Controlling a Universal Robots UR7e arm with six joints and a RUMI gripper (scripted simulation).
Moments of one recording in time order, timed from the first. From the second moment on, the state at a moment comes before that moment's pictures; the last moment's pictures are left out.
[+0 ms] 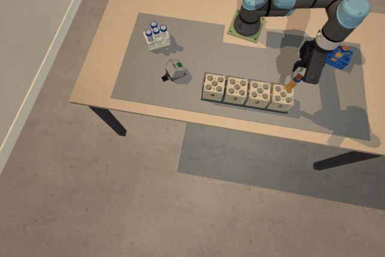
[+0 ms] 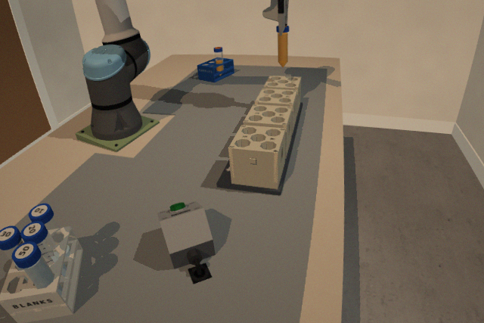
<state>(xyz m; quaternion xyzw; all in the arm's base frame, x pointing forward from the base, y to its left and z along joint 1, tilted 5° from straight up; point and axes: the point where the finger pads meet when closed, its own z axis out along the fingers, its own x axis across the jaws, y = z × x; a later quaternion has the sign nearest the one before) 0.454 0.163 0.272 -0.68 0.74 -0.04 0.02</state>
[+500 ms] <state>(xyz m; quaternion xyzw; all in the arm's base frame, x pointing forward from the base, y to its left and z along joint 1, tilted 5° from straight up) 0.457 0.162 0.242 -0.68 0.74 -0.04 0.02</state>
